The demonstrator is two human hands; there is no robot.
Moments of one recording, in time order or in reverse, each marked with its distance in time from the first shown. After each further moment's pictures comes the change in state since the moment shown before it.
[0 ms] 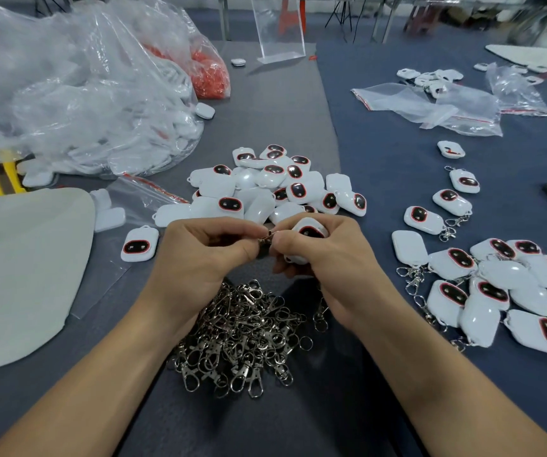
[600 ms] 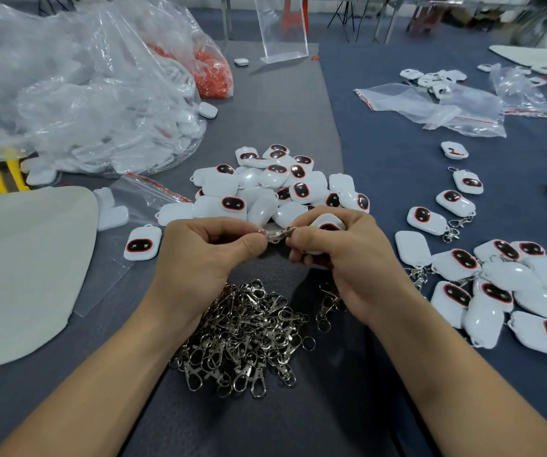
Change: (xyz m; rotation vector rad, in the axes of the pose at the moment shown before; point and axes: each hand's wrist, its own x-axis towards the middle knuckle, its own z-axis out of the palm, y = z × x) left_hand -0.001 -0.001 0.001 0.009 0.079 -0.035; right_hand 0.005 -0.002 -0.013 0.005 0.033 0.017
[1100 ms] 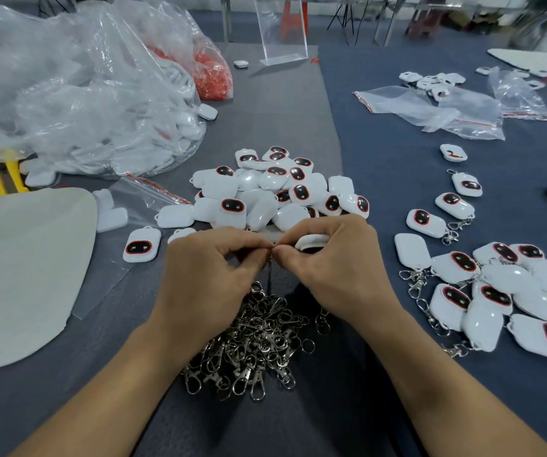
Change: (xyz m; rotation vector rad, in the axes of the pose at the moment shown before) left_hand -0.011 0.000 0.004 0.563 0.024 0.358; right_hand -0.006 0.008 0.009 -0.610 0.148 -0.336
